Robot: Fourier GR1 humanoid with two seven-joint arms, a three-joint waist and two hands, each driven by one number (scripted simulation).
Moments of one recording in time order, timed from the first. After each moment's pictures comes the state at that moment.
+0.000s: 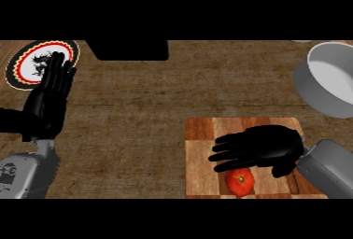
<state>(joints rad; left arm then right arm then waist) -0.27 0.30 -0.01 -1.55 0.24 0.21 0.03 -0.51 -0.70 0.74 -1.42 0.65 0.27 -0.90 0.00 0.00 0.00</state>
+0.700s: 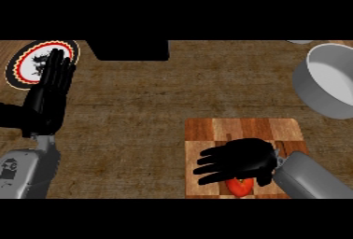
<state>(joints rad) -0.29 0.28 0.03 -1.52 0.22 0.17 0.04 -0.45 -0.54 0.76 -1.37 0.83 0.26 -0.89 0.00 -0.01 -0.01</state>
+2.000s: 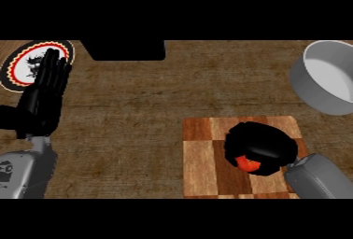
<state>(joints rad) -0.28 0.27 0.06 -1.55 0.20 0.15 0.06 -0.32 -0.49 0.48 -1.46 0.80 0.14 -0.75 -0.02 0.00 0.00</state>
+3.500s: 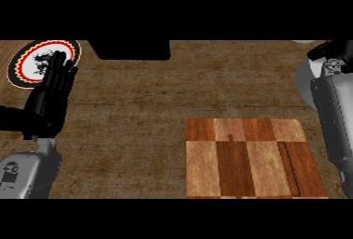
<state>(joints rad) -0.28 0.25 0.04 -1.54 0.19 0.14 0.05 -0.81 -0.34 -0.14 -1.15 1.55 -0.15 1.07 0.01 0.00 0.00</state>
